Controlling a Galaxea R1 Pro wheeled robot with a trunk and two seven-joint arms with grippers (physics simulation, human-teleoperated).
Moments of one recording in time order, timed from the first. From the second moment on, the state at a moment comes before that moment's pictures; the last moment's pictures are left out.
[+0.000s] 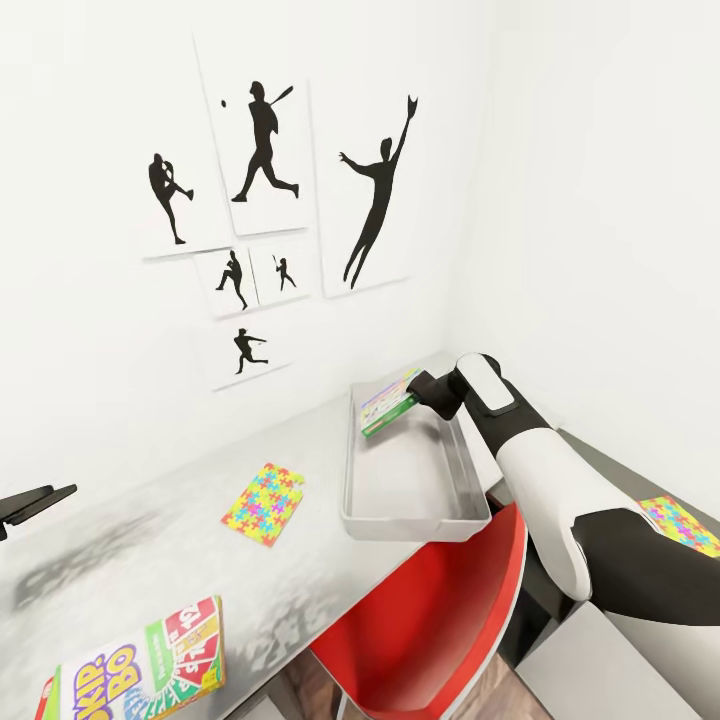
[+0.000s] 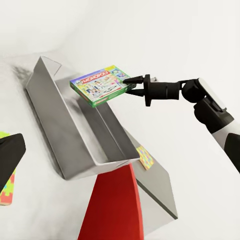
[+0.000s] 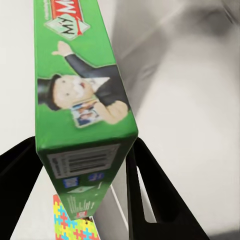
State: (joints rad) left arm -0.28 0.52 0.71 -1.42 0.33 1.03 -1.57; right arm -1.24 0.08 0.15 -0.60 -1.20 0.62 -0.70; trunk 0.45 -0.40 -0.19
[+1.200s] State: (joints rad) left arm -0.28 0.52 0.71 -1.42 0.33 1.03 -1.57; right arm -1.24 0.08 0.15 -0.60 -1.20 0.61 -0.70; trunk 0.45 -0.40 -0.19
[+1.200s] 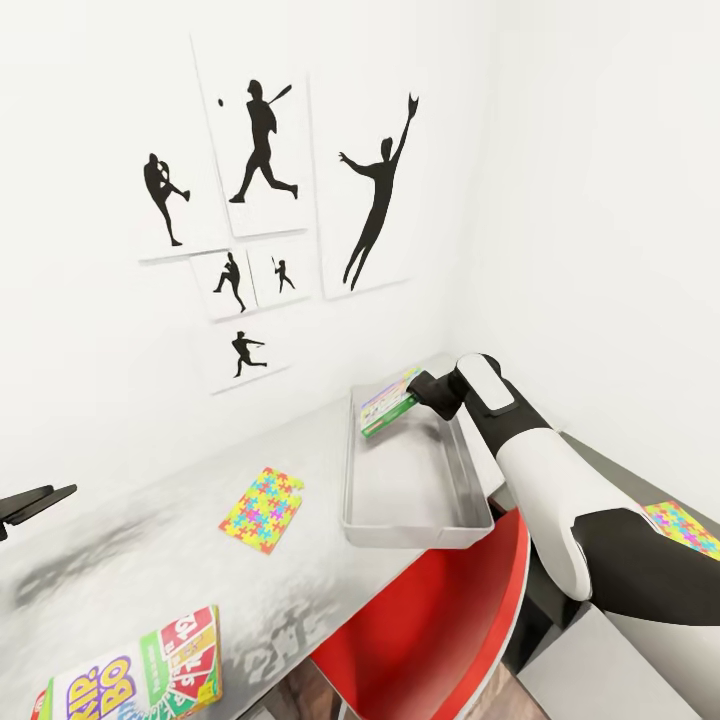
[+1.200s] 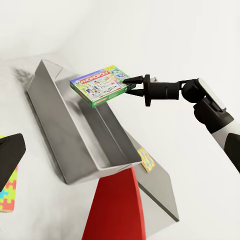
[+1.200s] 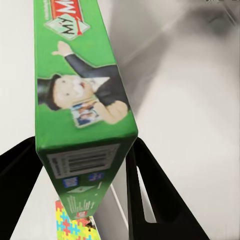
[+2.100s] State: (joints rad) left arm -0.28 0.52 0.71 -1.42 0.33 1.03 -1.57; right arm -1.24 0.08 0.15 -0.60 -1.20 0.61 -0.70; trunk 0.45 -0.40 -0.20
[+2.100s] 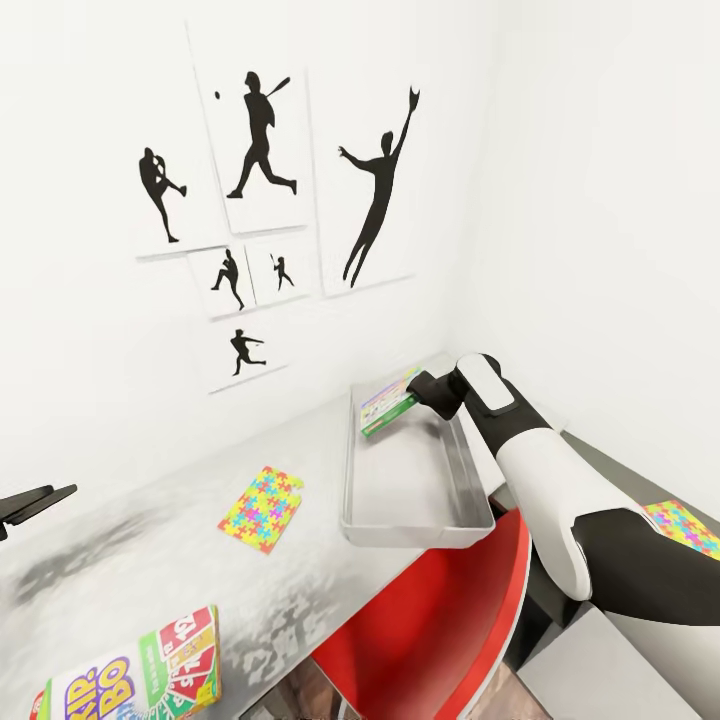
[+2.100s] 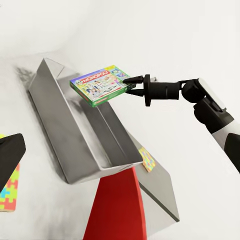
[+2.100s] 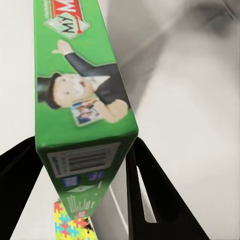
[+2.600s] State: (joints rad) left arm -0.28 0.52 0.71 -1.42 0.33 1.03 -1.57; right arm -1.24 0.08 0.15 -0.60 -1.20 0.61 -0.70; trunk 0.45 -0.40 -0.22
